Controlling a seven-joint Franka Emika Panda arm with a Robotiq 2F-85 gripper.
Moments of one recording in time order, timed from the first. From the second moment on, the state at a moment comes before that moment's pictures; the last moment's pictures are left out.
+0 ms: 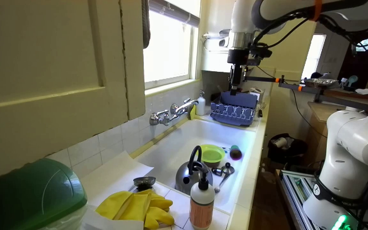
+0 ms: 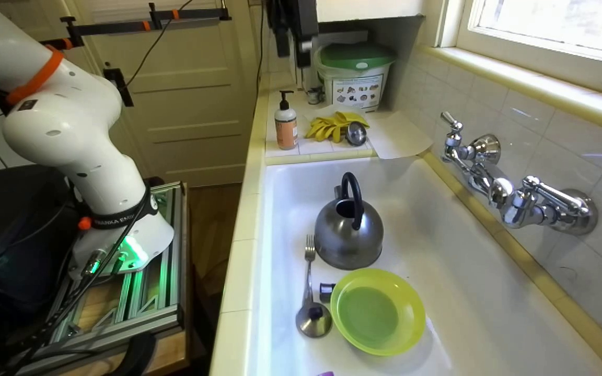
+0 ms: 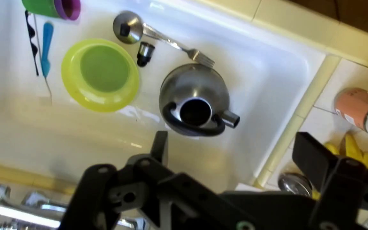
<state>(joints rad) -0.10 -0.55 -0.16 -2.25 -0.08 1.77 -0.31</state>
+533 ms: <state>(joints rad) 0.02 -0.69 -0.06 -1.97 0.07 1.79 -0.20</state>
